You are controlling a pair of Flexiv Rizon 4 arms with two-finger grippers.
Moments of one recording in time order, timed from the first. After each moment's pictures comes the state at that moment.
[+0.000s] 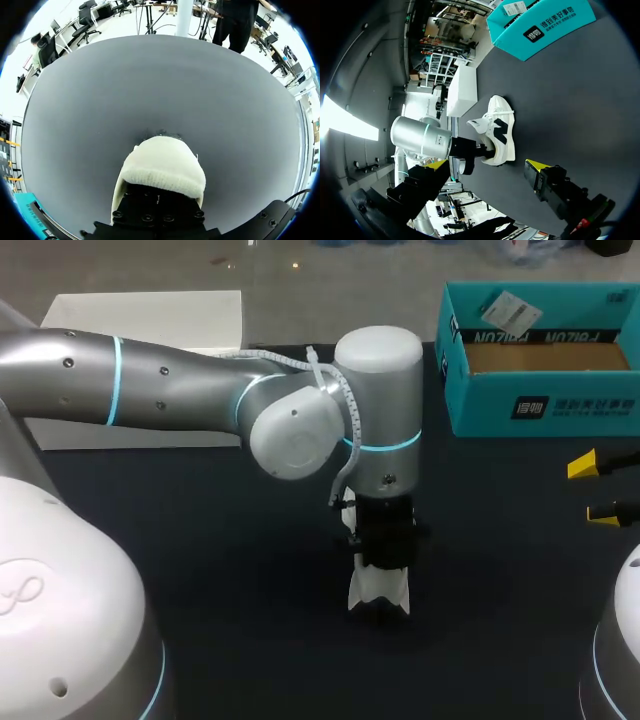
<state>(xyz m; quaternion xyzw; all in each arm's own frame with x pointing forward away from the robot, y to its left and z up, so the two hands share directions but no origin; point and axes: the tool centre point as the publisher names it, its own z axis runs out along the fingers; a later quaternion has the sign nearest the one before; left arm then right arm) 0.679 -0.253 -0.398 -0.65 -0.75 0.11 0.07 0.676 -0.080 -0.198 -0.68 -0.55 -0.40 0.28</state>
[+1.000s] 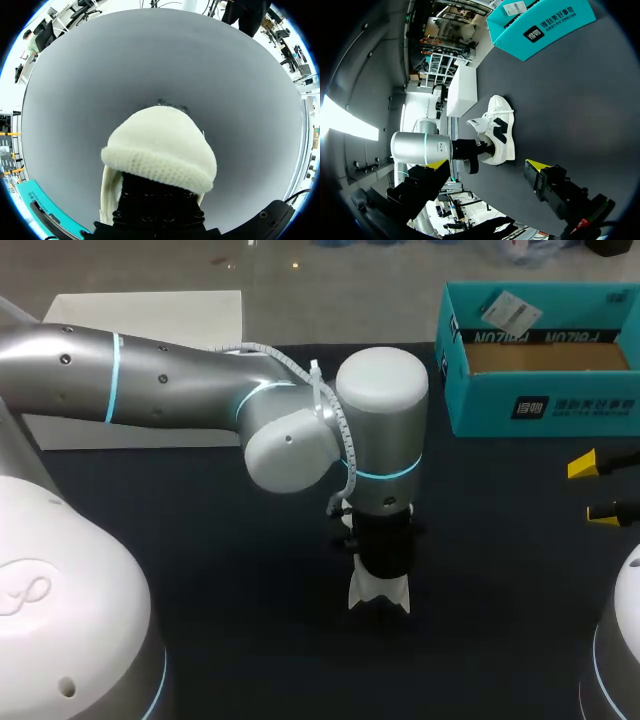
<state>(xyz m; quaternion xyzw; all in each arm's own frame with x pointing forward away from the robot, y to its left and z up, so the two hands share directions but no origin) 0.708 -0.245 -0.406 -0.64 -0.77 0.03 -0.01 0.676 -0.080 -0.198 -0.68 -0.55 -0.40 0.28</state>
